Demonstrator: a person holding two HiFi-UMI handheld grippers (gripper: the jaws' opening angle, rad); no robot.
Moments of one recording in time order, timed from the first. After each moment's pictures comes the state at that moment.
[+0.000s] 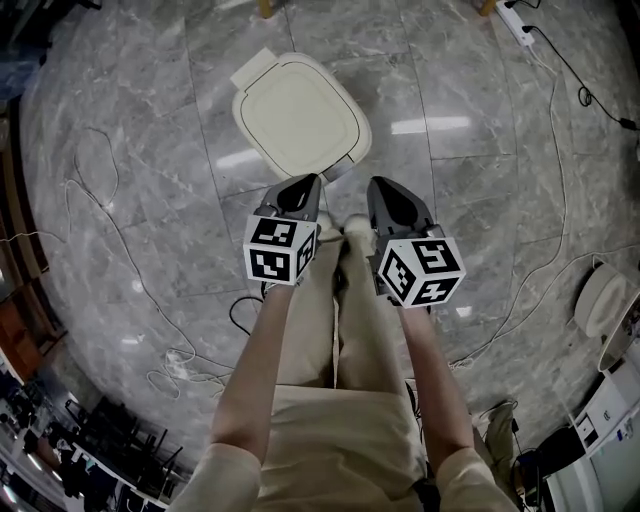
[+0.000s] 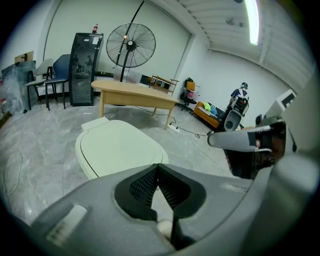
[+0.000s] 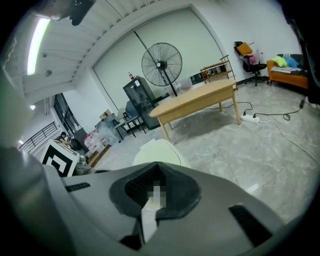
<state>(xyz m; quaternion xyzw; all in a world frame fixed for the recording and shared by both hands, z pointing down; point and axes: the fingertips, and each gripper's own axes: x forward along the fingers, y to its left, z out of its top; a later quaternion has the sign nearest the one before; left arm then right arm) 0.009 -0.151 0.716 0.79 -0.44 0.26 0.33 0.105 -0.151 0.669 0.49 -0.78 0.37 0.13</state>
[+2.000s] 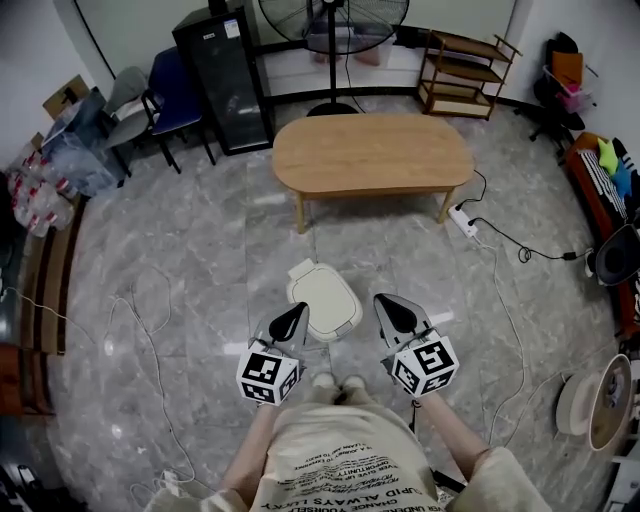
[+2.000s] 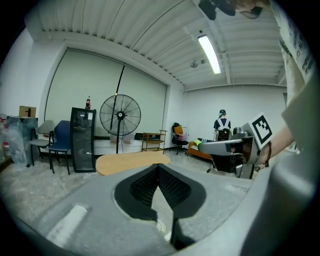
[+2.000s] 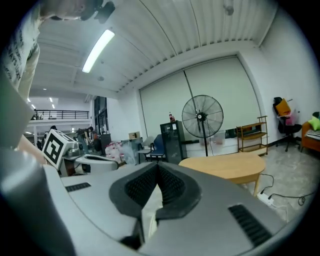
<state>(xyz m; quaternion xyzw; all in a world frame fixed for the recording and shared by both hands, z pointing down) -0.043 -0.155 0.333 0.86 -0.49 0.09 0.11 0.092 -0.169 0.317 0.43 -0.89 0.12 0.06</state>
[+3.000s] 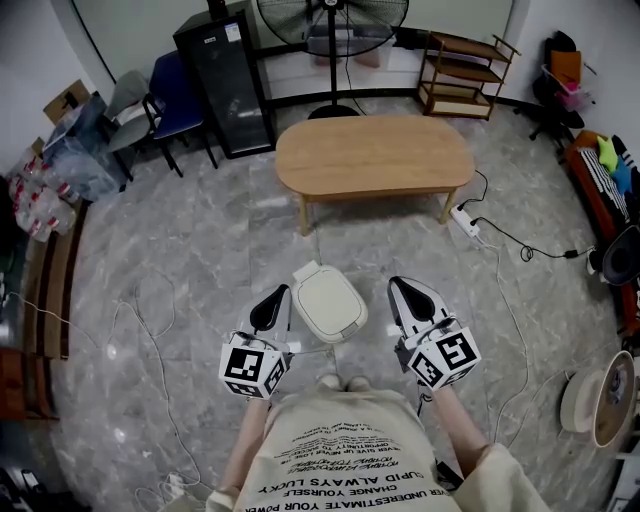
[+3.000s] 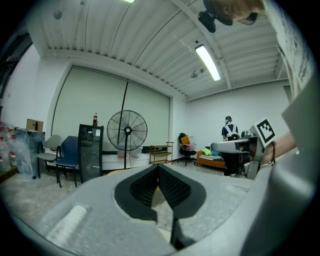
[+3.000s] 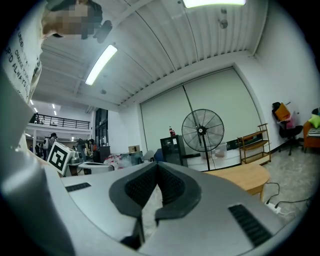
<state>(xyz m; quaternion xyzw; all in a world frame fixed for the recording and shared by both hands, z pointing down) -0.087 -0.175 0.277 0.85 -0.53 0.04 0.05 0.100 -0.184 0.257 0.43 -0.90 0.08 -0.02</state>
